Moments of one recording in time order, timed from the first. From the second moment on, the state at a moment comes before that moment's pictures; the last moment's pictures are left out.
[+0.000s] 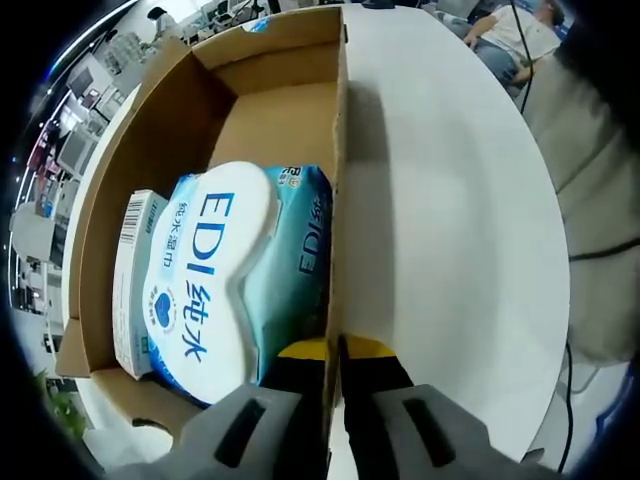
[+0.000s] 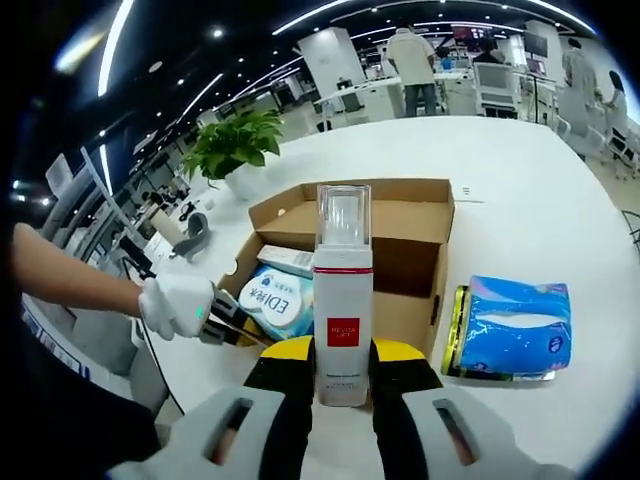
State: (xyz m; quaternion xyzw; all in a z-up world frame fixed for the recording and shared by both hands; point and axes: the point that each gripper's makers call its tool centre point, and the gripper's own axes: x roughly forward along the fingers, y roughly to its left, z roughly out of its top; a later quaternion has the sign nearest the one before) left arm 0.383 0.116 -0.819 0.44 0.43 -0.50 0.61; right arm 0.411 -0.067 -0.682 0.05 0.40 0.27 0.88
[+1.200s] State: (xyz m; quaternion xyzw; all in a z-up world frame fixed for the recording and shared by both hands) left arm 0.383 0.116 -0.820 0.44 0.44 -0.50 0.61; right arm 0.422 -0.182 -0.633 0.01 0.34 0.16 0.93
